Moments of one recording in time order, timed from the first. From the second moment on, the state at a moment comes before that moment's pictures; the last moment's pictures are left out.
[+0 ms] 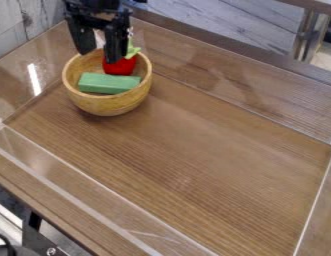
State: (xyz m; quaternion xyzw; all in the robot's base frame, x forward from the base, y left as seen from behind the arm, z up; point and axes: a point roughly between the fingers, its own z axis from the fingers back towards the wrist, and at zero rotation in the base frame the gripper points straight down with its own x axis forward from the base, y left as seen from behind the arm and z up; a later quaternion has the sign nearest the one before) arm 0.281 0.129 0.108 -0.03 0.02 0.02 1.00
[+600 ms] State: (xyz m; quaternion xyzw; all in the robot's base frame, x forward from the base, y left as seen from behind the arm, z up) arm 0.284 0.120 0.114 -0.05 0.03 0.08 0.99
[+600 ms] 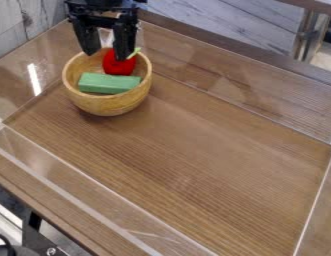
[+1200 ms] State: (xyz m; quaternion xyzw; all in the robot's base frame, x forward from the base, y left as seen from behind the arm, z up) arm 0.304 0.123 0.094 -0.05 0.01 0.12 0.99
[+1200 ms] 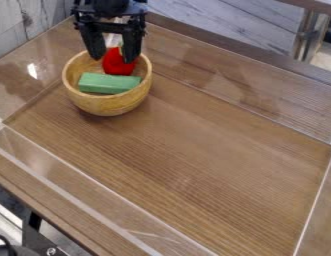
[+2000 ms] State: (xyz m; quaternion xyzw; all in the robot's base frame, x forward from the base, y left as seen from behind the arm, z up) arm 0.317 0.125 0.090 -0.06 0.00 0.13 0.99
